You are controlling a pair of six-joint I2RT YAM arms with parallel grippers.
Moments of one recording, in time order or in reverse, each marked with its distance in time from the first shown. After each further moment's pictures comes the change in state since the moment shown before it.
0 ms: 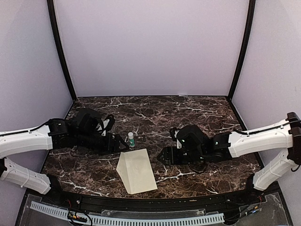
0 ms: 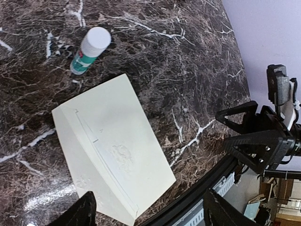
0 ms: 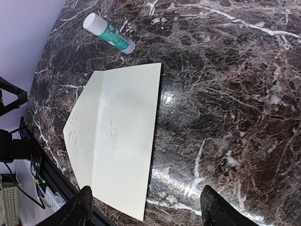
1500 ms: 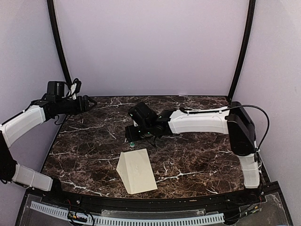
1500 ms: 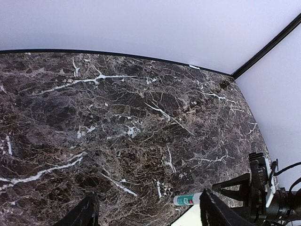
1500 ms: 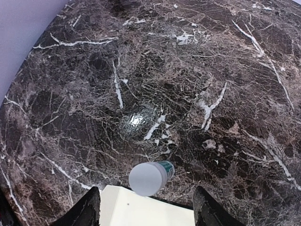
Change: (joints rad) left arm 0.752 0.117 0.174 0.152 0.253 0.503; right arm -0.064 0.683 0.888 -0.226 0.102 -0.317
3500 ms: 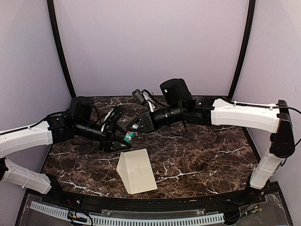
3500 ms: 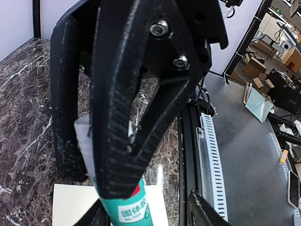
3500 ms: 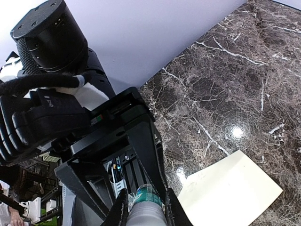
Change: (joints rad) left arm -0.623 -0.109 -0.148 0.089 0.325 0.402; right arm -0.050 -0.435 -0.276 0.180 -0.697 -0.084
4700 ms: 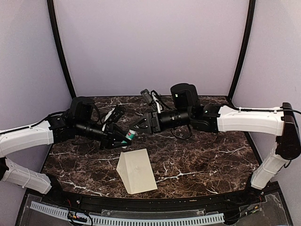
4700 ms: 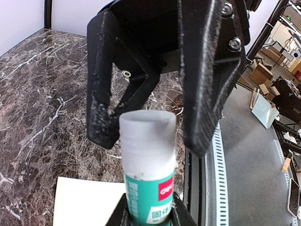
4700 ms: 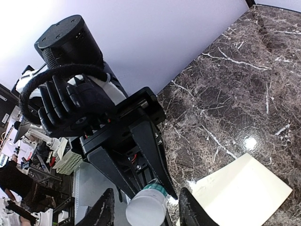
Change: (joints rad) left arm 0.002 0.013 0.000 0.002 -0.038 -0.030; right arm -0.017 -0.082 -0.179 0.227 -0.023 0.123
